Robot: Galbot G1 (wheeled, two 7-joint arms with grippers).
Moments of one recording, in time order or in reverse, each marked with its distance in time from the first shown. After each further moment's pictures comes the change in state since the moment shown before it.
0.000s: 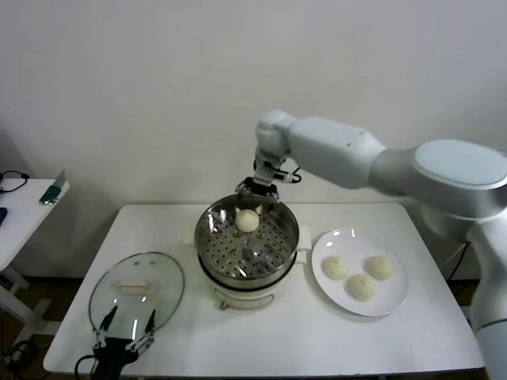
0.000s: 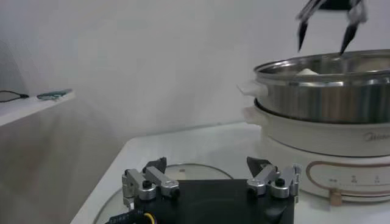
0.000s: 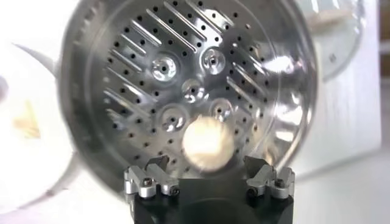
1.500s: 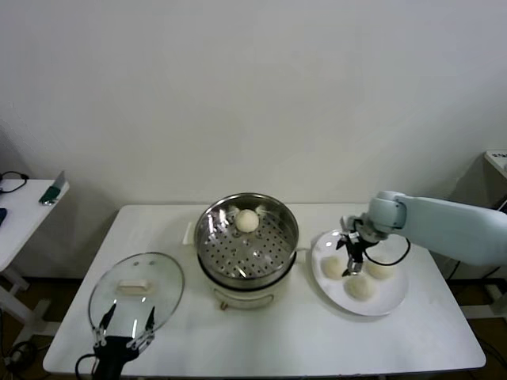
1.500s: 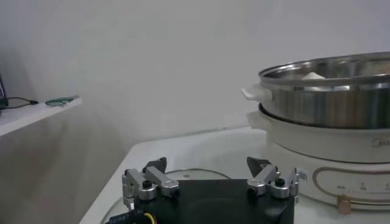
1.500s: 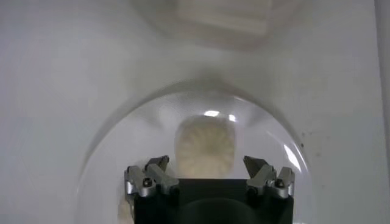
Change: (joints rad) left arm -0.011 -0.038 0.006 0.000 0.039 -0.015 -0.019; right arm -0.351 -0.448 -0.011 0.249 0.180 -0.746 0.304
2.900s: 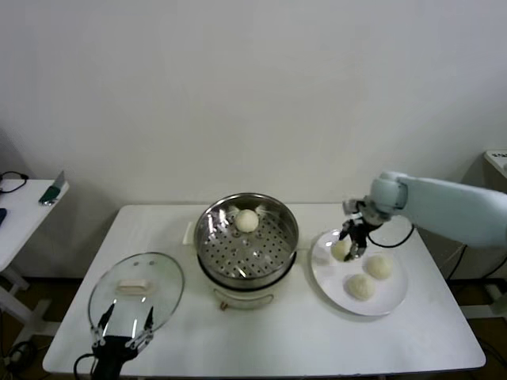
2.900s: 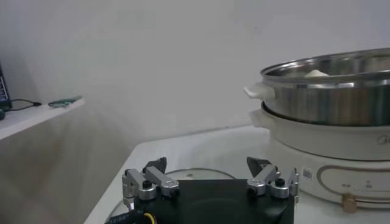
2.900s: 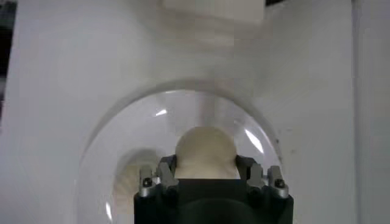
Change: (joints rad) left arm -0.006 0.004 -0.002 0.002 0.013 0.005 -0.005; right arm 0.317 0.012 -0.151 0.029 0.093 0.076 -0.164
